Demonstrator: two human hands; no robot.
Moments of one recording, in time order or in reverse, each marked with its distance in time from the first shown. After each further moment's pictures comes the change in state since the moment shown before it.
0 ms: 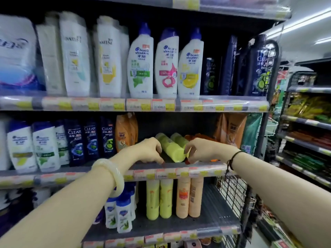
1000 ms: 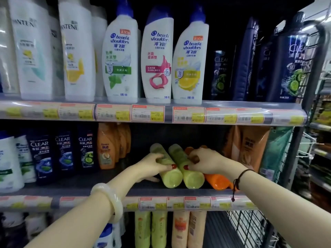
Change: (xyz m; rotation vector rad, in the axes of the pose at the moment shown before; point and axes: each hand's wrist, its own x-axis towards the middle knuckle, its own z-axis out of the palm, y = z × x) left_hand 0.100 0.004 0.041 -0.586 0.045 -0.188; right_hand 0.096 0.076 -0.005 -0.005 0.072 -0.014
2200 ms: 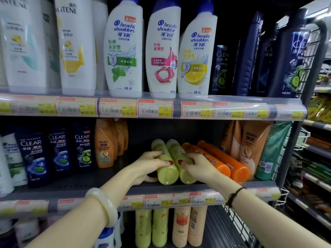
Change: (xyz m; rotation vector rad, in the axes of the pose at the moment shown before) left_hand 0.004 -0.018 -0.012 -0.325 -0.059 -0.060; right_hand -0.005 -0.026 0.053 0.533 0.246 0.122
